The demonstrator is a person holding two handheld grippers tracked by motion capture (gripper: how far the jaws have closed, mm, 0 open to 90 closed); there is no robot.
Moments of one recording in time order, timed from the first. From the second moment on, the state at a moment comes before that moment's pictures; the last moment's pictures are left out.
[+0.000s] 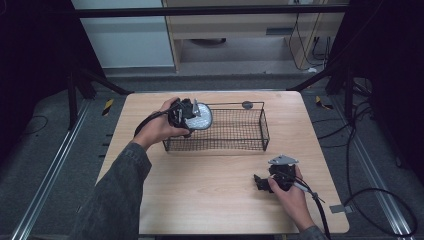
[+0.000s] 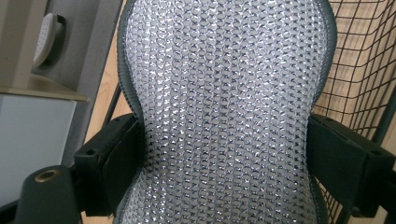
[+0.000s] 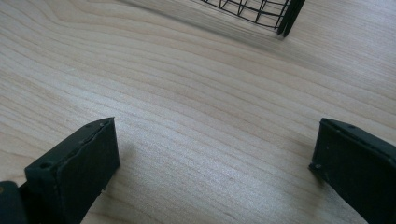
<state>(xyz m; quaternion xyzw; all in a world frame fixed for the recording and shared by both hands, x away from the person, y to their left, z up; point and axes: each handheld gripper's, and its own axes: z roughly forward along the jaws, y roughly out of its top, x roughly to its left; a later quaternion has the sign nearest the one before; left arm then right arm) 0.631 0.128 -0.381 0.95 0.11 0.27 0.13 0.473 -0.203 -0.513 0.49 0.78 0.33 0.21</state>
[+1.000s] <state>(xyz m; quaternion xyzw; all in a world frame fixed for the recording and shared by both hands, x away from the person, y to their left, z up) 0.643 0.124 -0.396 0.95 0.11 0.25 0.13 0.473 -0.203 -0.513 0.49 0.78 0.33 0.21</state>
